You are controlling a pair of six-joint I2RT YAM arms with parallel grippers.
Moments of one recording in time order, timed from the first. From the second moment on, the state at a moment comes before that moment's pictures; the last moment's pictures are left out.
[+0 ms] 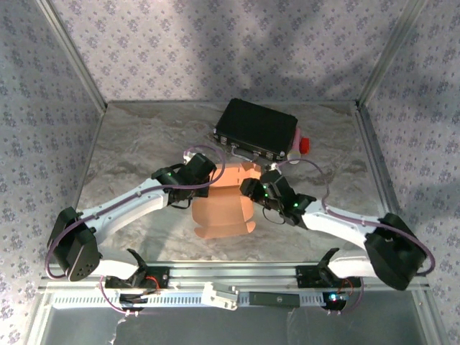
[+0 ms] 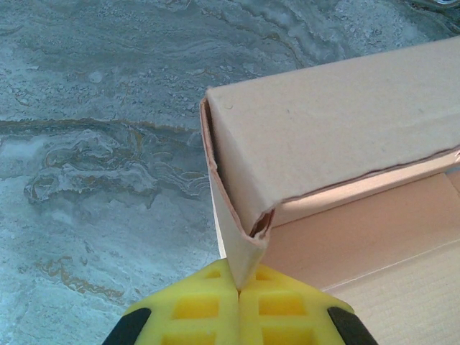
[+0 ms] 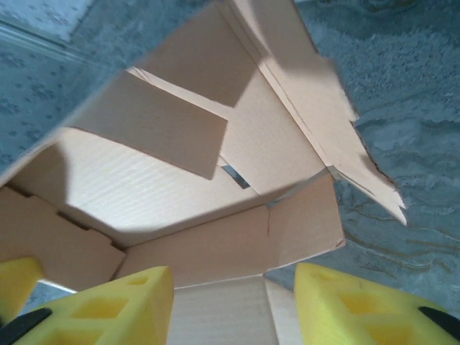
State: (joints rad) left arm -0.82 1.36 1.03 -0.73 -0.35 -0.61; right arm 0.78 1.24 0.59 0.06 0.08 1.05
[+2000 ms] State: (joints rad) left arm -0.81 1.36 1.02 -0.72 -0.34 -0.59; right arm 0.87 1.47 0.77 0.08 0.03 0.91
